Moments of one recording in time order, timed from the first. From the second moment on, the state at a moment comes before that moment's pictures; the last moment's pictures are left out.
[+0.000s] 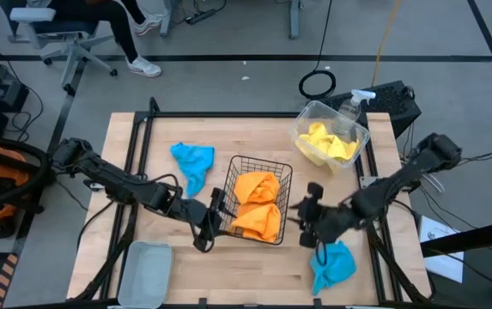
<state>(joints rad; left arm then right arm) -0.40 1.42 0.93 -0.11 -0.18 0.23 0.57 1.30 0.88 -0.42 0.61 0.52</state>
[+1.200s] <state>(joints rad) -0.51 1.42 0.91 -0.35 -0.50 0.01 0.53 1.51 0.88 -0.43 0.79 0.62</state>
